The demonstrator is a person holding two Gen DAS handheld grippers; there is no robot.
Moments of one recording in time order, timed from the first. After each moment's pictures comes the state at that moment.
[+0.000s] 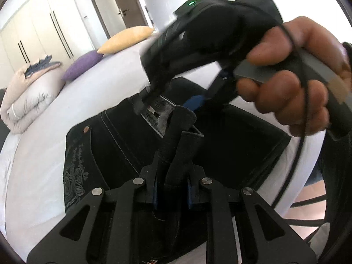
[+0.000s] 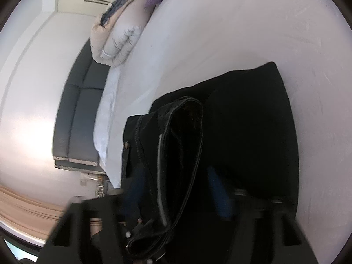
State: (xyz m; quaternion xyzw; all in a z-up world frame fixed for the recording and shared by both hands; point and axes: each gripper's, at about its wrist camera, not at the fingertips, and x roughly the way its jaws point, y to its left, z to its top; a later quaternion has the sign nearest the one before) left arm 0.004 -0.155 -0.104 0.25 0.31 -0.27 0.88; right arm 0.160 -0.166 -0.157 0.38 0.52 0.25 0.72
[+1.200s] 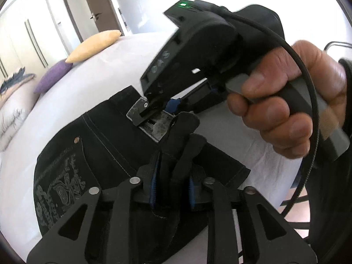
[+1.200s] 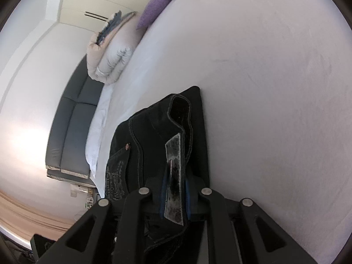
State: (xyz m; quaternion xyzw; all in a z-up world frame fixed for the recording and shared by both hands) left arm -0.032 -0.128 -0.111 0.26 0.32 -0.34 0.84; right arm 0.123 -0.226 -0.169 0.40 0.46 0.21 0.76
